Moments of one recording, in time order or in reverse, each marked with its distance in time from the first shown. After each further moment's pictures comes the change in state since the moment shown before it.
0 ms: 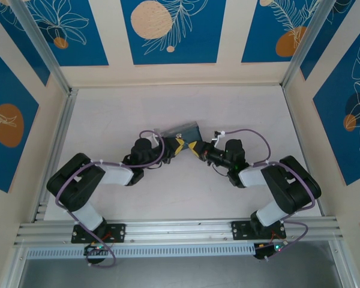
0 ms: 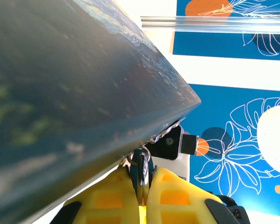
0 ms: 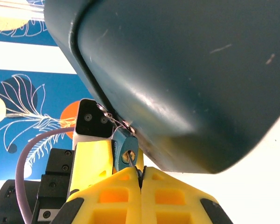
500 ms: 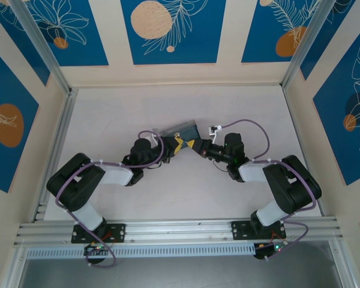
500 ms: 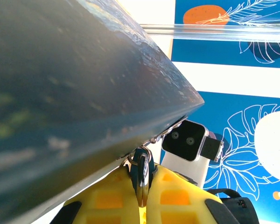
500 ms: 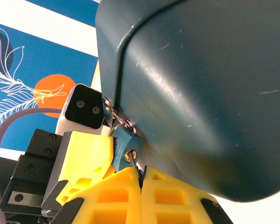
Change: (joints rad) left arm 0.002 0.000 -0.006 0.014 -0.026 -0.009; right arm -0.017 -0.003 0.084 -0.142 -0.063 -0.309
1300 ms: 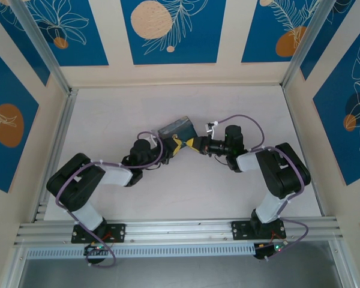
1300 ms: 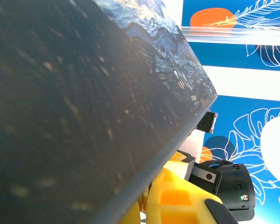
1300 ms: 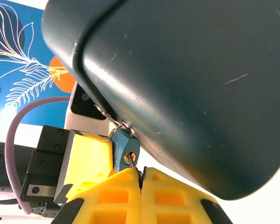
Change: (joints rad) left arm 0.007 0.000 -0.015 -0.011 -0.002 0.001; right arm -0.085 0.174 0.124 0.013 -0.296 0.058
